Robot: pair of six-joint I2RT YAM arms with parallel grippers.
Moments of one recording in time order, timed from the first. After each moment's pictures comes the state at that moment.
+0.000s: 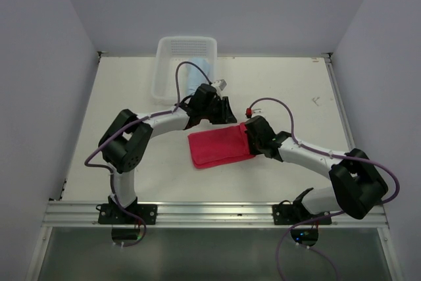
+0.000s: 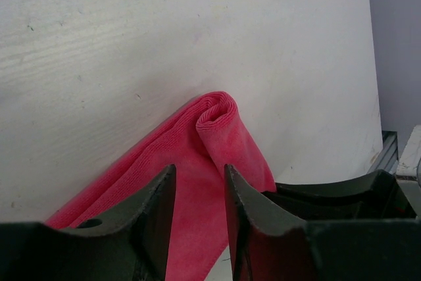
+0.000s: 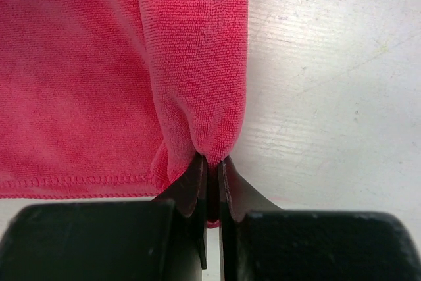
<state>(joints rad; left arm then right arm) -0.67 1.91 1.21 0.04 0.28 -0.66 0.66 1.37 0.67 -0.30 0.27 0.40</state>
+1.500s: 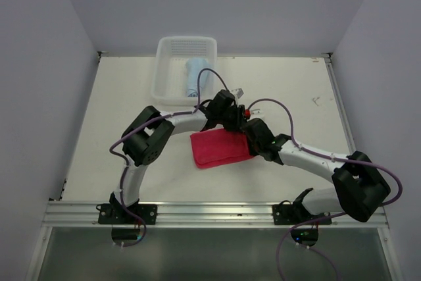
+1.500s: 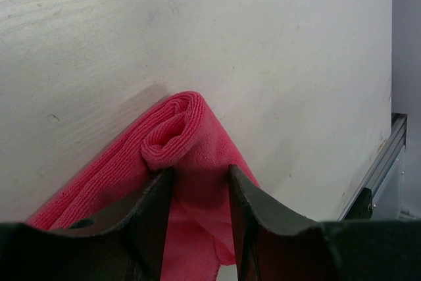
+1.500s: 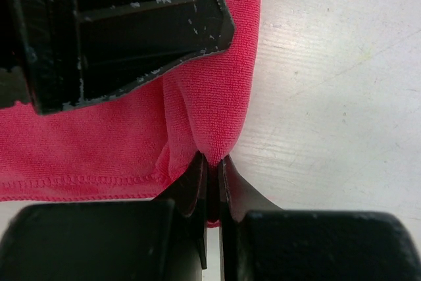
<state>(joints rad) -0.77 2.11 1.38 0.02 0.31 -0.72 0.70 1.34 0.66 -0.28 0.35 0.38</state>
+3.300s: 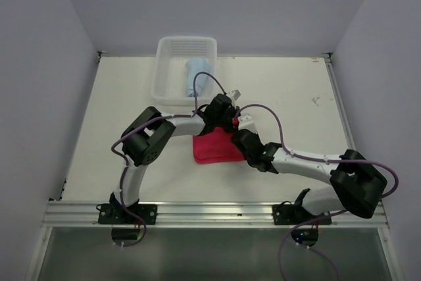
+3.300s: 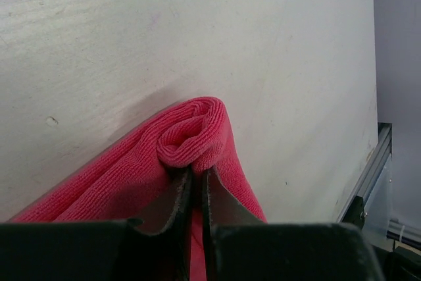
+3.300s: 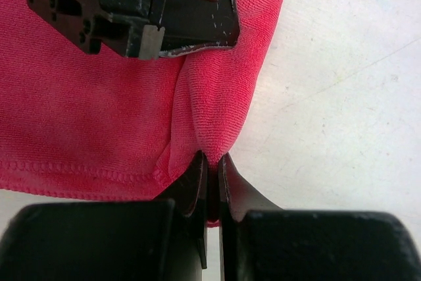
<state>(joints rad) -0.77 2.11 1.30 0.17 0.29 -0.76 0.88 1.34 0.63 -0.21 0.60 0.33</state>
